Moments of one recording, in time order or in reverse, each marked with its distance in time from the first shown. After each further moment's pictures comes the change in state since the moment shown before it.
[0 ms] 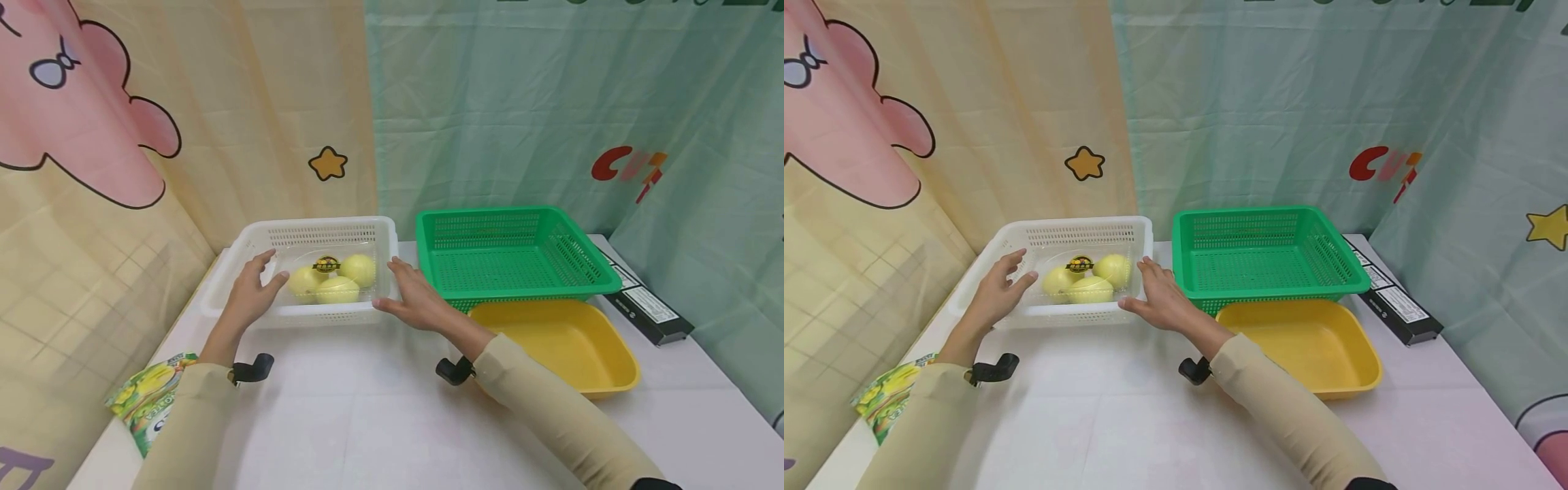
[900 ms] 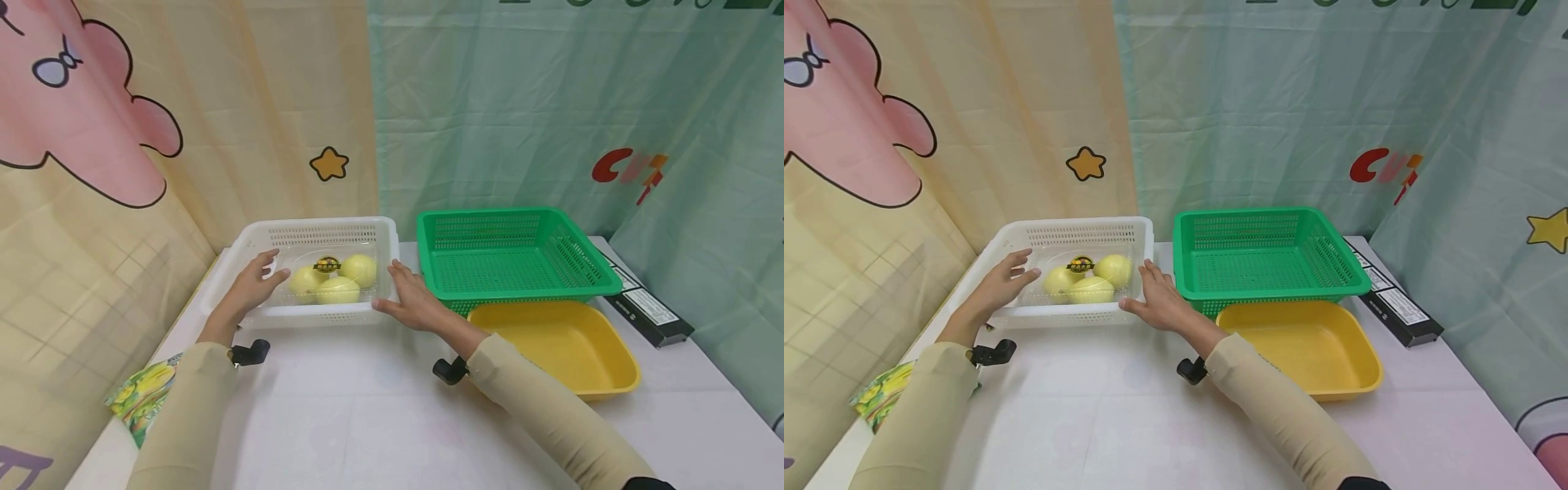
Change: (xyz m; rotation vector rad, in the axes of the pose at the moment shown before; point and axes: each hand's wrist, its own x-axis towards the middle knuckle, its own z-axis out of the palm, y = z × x) left_hand 0.022 -0.015 -0.007 -0.082 -0.194 -0.066; right_hand 0.006 0.005 0.009 0.015 -0.036 0.040
